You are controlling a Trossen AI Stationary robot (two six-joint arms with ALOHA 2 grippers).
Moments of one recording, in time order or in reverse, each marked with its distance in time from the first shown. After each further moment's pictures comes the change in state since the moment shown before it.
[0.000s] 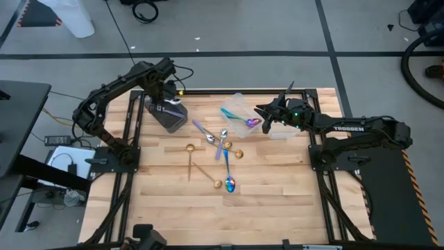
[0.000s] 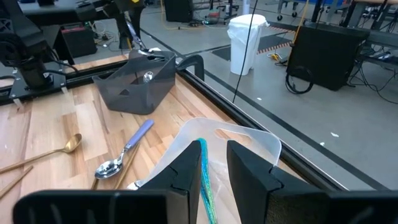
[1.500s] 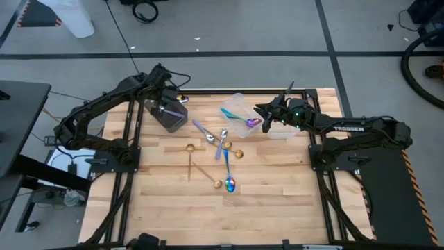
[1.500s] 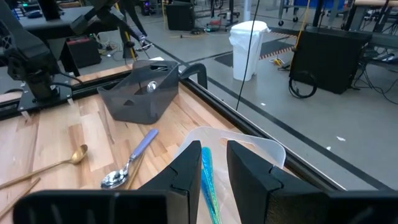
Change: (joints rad) left arm -0.111 -0.265 -0.202 0.358 -0.026 0.209; right arm 0.001 0.000 0.000 0.033 -0.008 0.023
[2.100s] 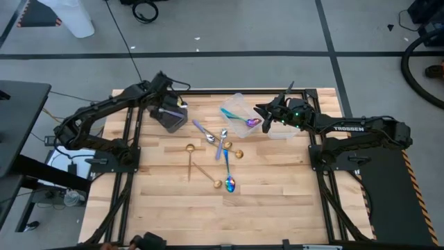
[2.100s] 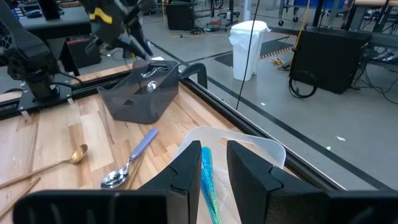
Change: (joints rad) left arm 0.014 0.000 -0.202 0.212 -0.062 0.153; right arm 0.000 0.000 0.000 -0.001 0.000 0.000
